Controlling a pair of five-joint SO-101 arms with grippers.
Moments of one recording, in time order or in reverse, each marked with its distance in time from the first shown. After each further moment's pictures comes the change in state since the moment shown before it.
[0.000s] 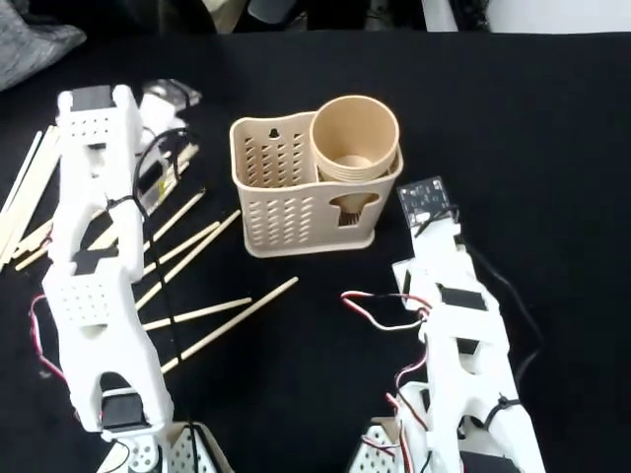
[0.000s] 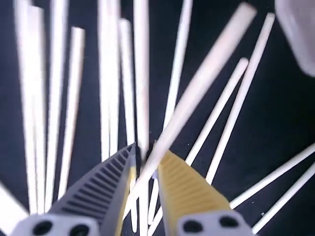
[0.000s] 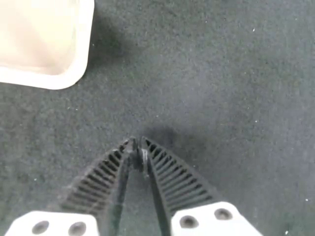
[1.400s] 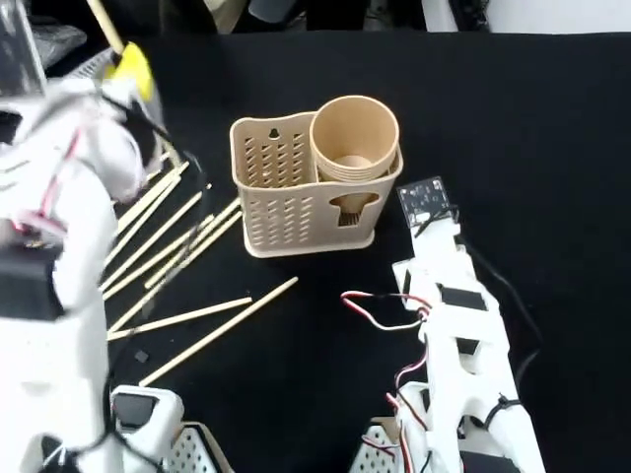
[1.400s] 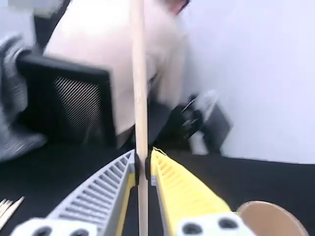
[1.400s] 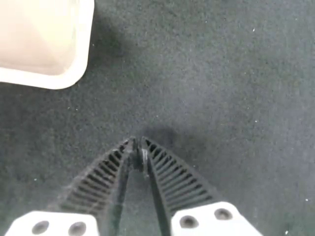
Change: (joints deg) left arm 13.4 -76.5 36.1 -41.3 50.9; right arm 0.0 0.0 0.0 0.0 0.0
